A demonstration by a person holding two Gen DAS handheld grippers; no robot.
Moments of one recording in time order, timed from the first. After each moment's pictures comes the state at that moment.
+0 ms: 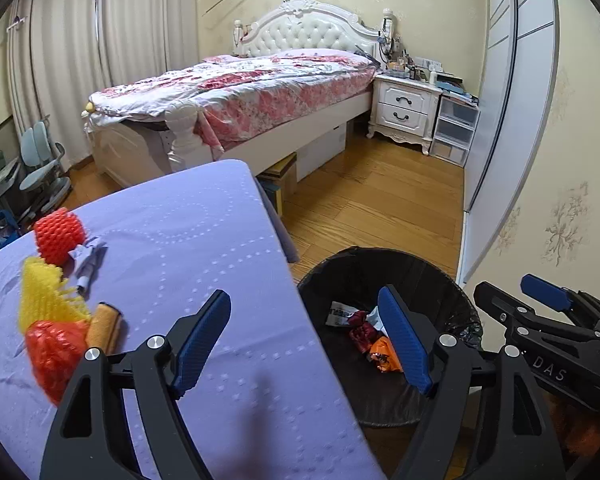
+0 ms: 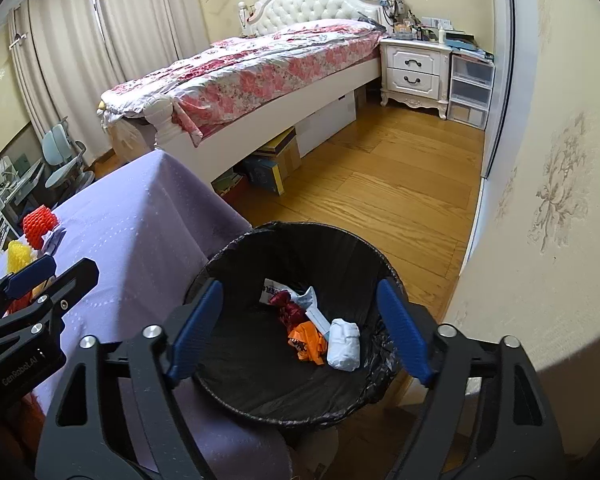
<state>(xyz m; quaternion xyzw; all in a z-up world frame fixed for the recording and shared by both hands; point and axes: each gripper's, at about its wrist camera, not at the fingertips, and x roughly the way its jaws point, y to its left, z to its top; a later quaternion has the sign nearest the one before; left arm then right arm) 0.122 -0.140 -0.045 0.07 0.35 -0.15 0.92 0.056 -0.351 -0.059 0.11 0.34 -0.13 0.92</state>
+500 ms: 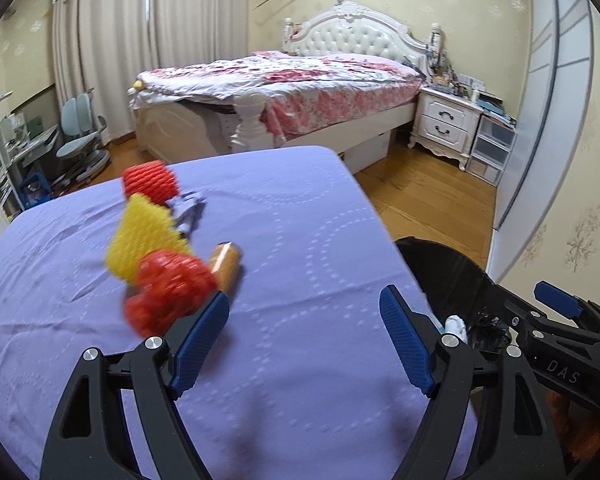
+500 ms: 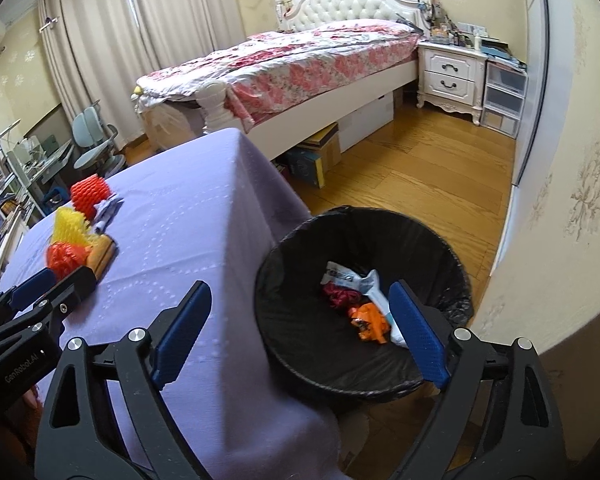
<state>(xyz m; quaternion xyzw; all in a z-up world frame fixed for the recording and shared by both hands) 0.087 -0.054 -0.038 0.02 0.36 -0.08 0.93 0.049 -0.277 -0.056 0.10 0.35 -0.07 0.93</state>
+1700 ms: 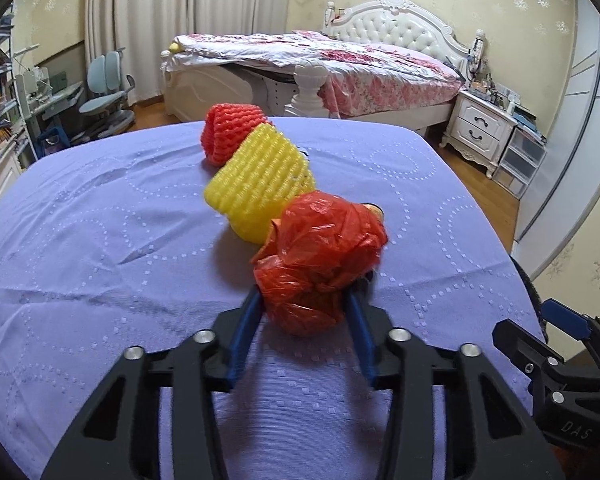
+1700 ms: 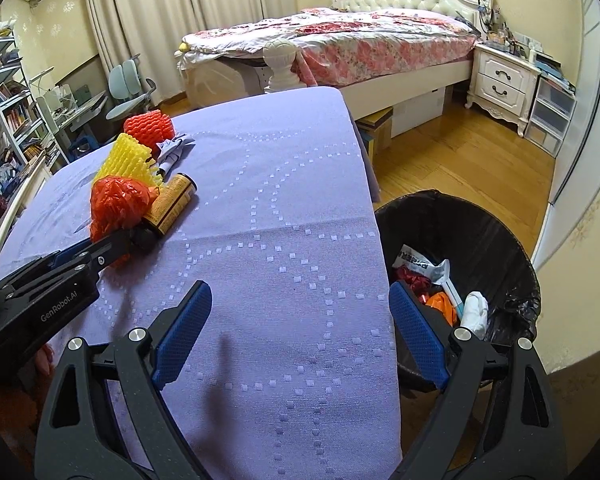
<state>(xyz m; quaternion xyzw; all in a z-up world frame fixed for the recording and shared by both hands) 0.101 0.040 -0.068 -0.03 0.39 -0.05 0.92 0.077 -0.180 -0.073 0.04 0.39 -0.02 0.92</state>
